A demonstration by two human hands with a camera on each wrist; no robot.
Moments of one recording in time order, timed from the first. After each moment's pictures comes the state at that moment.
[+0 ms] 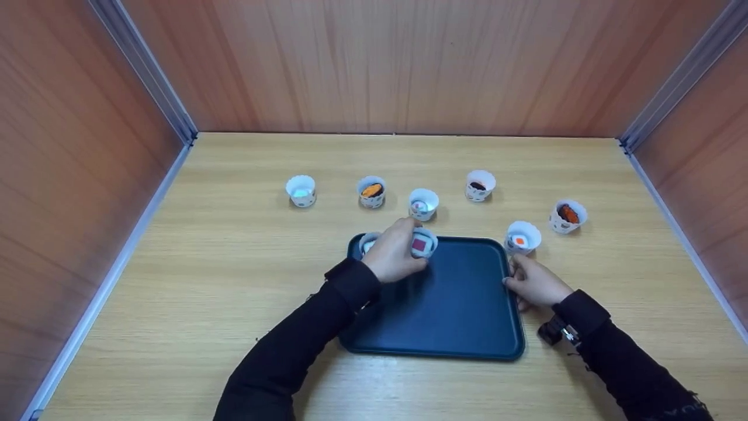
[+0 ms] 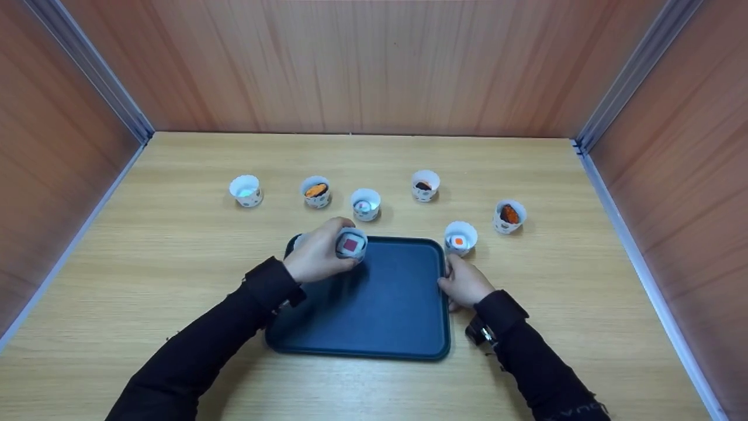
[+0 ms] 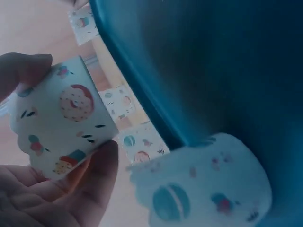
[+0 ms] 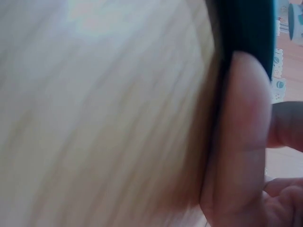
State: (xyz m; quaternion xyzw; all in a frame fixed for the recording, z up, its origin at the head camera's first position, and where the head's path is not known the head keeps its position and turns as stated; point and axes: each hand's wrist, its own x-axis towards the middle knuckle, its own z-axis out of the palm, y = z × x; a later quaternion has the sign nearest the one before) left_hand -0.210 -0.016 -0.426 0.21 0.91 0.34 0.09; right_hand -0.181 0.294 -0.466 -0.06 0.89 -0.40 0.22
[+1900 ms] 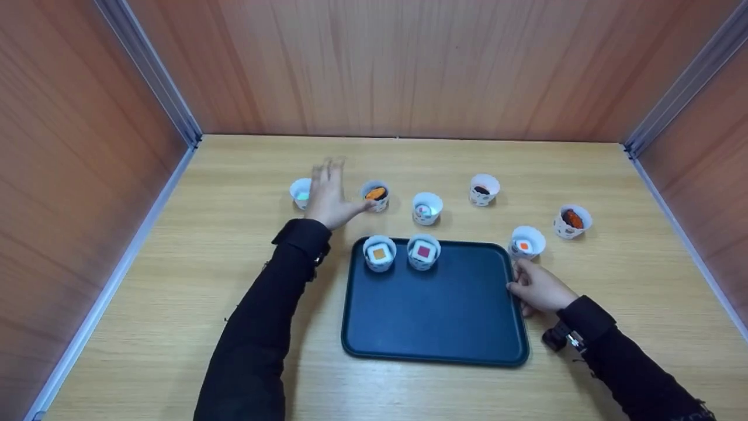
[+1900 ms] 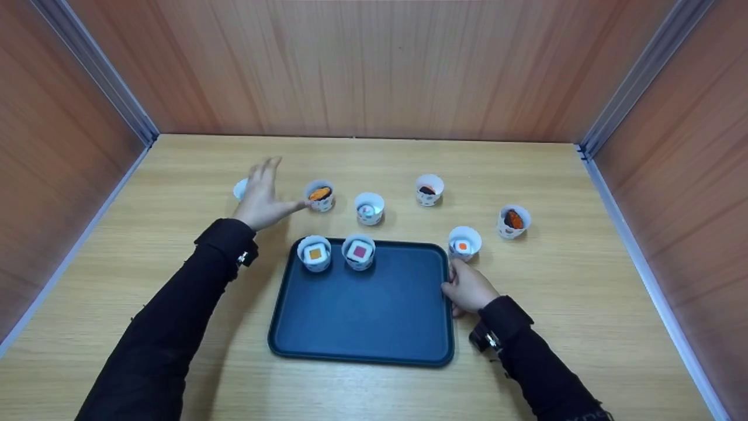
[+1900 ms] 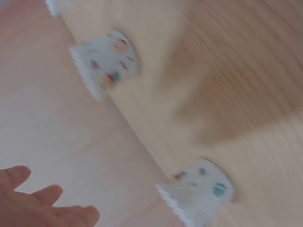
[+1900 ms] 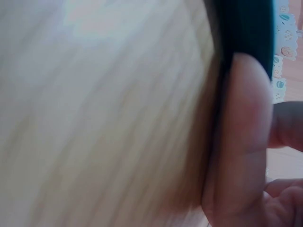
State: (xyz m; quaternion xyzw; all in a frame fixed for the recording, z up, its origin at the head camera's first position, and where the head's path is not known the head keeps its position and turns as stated) left_hand -0.284 -0.117 -0.413 0.05 0.95 0.31 -0.06; right_hand -0.182 0.293 -0.466 -0.06 0.89 -0.40 0.22
